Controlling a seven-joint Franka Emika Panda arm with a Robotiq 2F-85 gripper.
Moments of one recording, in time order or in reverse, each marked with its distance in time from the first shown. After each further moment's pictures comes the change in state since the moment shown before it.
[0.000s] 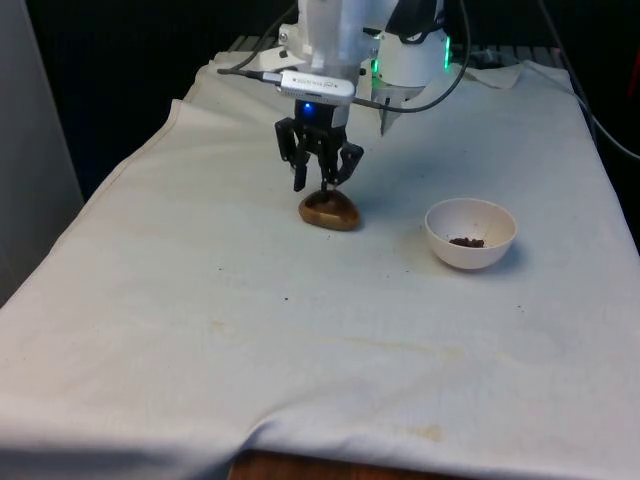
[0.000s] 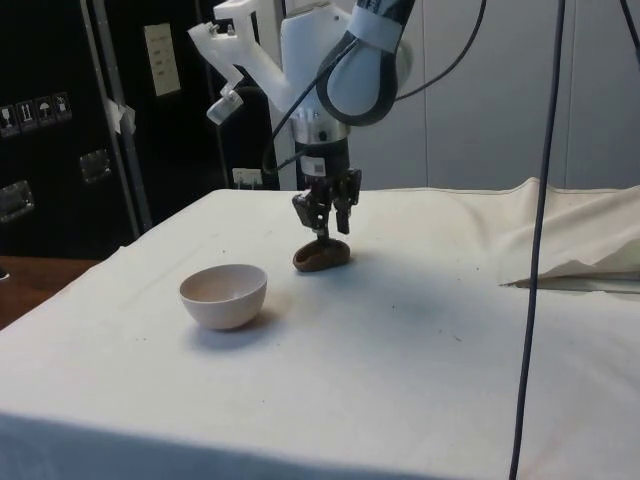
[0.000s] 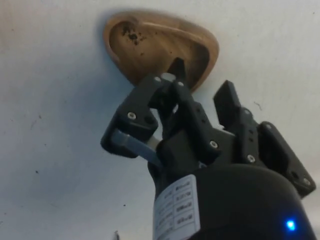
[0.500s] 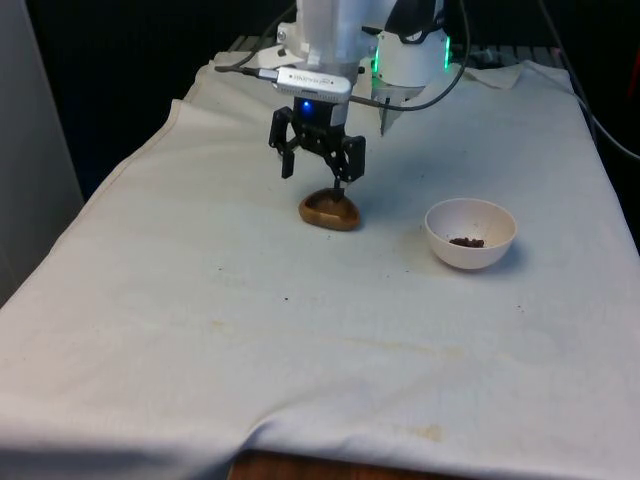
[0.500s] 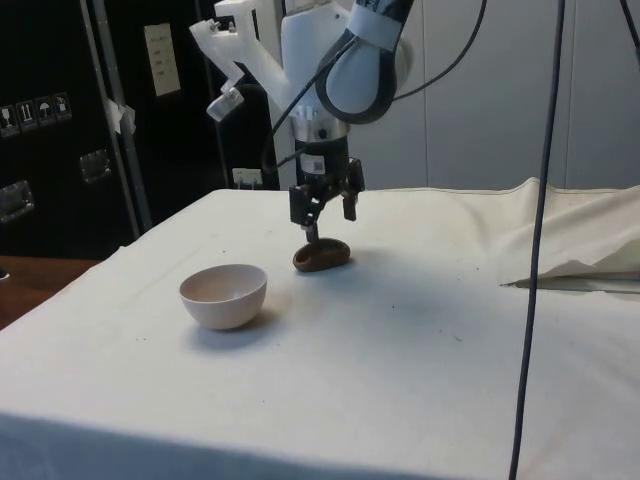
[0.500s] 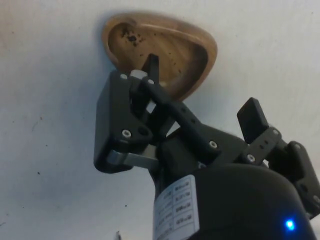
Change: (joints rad) arm 0.001 -0.003 -0.002 0.000 0.011 0.003 -0.011
